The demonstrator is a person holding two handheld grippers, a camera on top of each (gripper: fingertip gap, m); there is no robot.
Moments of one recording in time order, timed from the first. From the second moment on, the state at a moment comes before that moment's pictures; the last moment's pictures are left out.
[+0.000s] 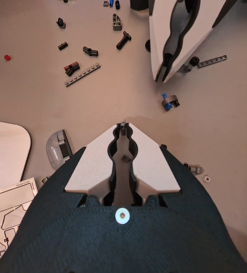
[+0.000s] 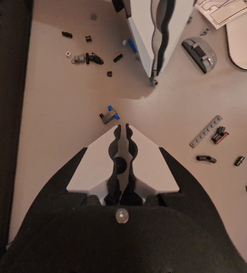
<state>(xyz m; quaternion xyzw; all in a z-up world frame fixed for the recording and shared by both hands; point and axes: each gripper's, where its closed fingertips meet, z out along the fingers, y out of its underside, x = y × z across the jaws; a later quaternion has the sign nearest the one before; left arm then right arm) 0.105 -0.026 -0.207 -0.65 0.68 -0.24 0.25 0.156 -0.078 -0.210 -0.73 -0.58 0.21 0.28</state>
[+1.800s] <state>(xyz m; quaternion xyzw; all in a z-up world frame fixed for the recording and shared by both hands) 0.012 0.058 -0.150 -0.74 0.55 -0.17 0.36 0.289 0.003 -0.188 -0.88 -0.31 0.10 0.34</state>
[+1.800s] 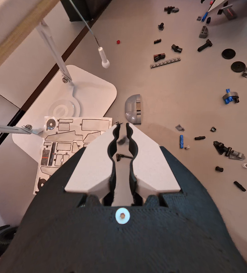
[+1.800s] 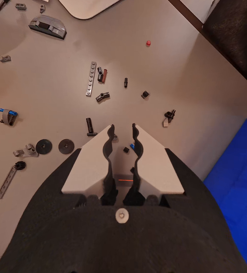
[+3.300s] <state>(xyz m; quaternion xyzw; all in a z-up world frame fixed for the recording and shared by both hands) 0.026 0.004 -0.207 -0.71 0.65 -0.17 0.20 0.256 -0.006 -0.183 -0.85 -0.38 0.12 0.36</state>
